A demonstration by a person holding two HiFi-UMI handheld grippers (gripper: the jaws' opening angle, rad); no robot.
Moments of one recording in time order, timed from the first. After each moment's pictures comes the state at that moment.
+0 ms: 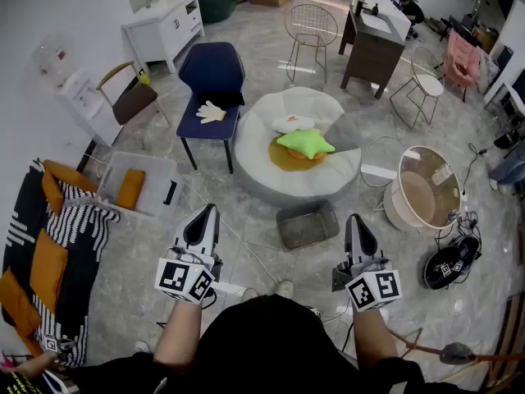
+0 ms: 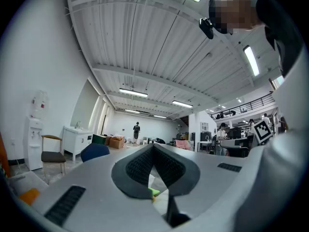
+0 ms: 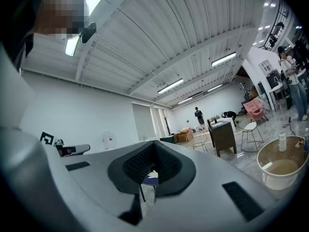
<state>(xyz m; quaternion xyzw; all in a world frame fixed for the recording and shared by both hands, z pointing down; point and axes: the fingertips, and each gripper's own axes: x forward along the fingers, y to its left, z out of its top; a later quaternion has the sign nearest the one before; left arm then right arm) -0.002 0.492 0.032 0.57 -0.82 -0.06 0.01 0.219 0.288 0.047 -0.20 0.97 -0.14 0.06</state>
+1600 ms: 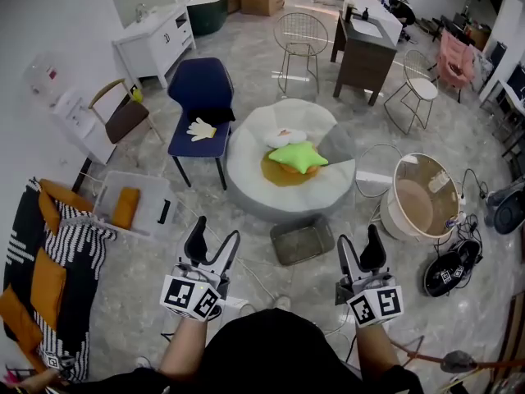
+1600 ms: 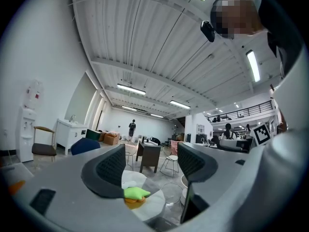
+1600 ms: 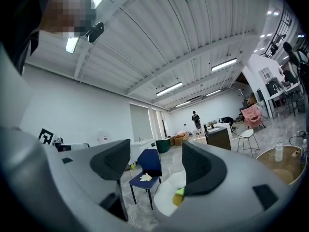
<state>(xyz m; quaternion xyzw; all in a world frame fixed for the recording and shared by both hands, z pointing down) 0.012 0.435 0.034 0.59 -0.80 -0.08 0.04 0.232 0.247 0.038 -0.22 0.97 -0.11 0.06</state>
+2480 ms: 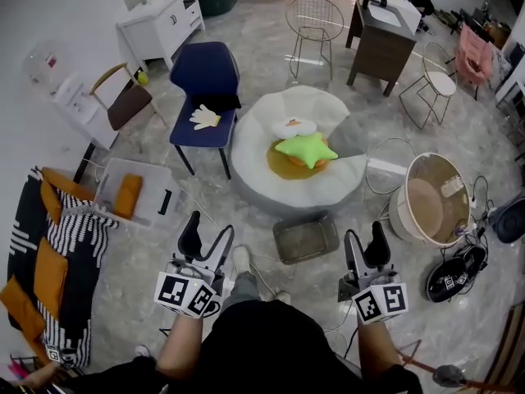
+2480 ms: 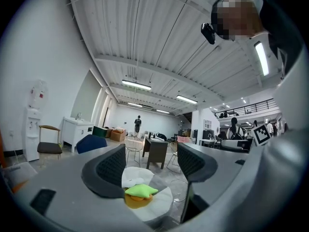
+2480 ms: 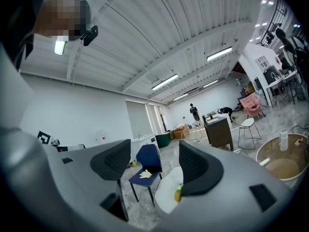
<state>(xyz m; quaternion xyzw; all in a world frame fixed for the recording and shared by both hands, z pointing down) -0.029 0.400 0.054 0.56 -0.82 -0.06 0.06 0.197 0.183 0.071 -0.21 0.96 -0.16 0.04</state>
